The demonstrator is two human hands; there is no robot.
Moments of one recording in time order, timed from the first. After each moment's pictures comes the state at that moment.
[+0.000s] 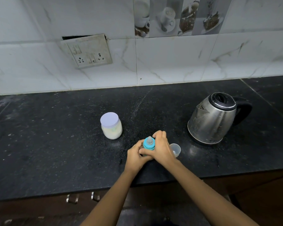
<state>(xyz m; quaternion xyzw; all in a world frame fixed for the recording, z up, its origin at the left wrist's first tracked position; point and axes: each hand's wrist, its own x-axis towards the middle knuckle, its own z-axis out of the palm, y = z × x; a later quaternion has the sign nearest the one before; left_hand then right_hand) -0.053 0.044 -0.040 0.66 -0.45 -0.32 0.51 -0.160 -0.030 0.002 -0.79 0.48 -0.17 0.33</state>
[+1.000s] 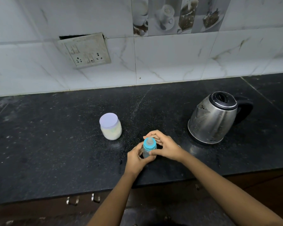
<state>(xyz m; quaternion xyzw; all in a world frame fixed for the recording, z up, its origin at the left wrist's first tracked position) -0.051 0.044 -0.050 0.64 -0.45 -0.36 0.51 -0.189 -0.061 0.004 -0.76 0.26 -0.16 0.58</state>
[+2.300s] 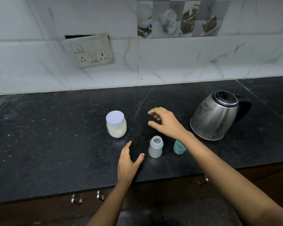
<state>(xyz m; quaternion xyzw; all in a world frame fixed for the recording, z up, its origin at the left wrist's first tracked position) -0.017 0.090 -0.069 0.75 -0.42 -0.21 0.47 -0.144 -0.071 0.069 -0.89 0.31 -0.22 0.26</state>
